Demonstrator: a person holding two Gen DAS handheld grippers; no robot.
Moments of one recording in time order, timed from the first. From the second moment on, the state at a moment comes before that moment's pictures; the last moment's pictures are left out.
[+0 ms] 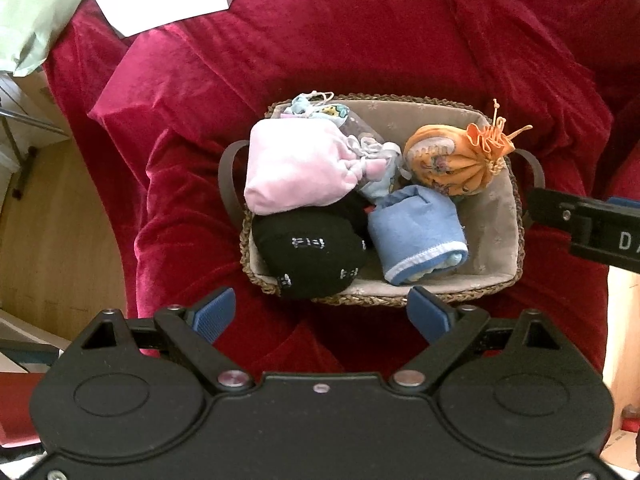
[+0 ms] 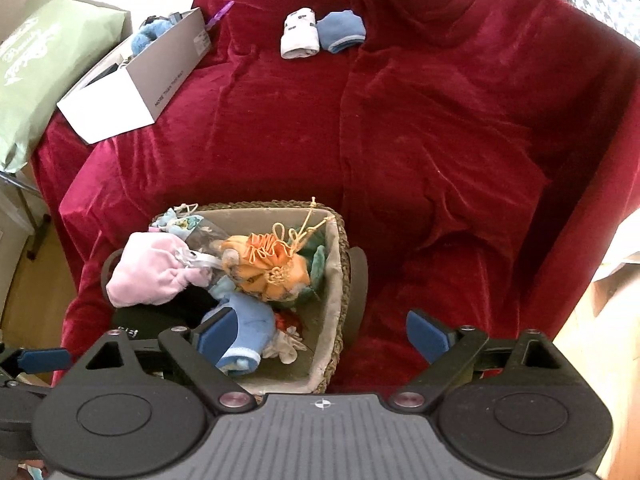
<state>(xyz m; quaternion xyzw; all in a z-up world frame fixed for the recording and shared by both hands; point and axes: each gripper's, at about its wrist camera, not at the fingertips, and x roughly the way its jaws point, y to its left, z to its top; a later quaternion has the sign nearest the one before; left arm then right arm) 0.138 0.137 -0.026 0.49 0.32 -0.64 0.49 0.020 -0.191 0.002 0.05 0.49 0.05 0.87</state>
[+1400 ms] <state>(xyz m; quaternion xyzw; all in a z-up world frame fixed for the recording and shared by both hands) 0.116 -0.014 -0.008 0.44 0.31 -0.73 0.43 0.109 -0.199 0.006 0.00 0.49 0.05 0.87</state>
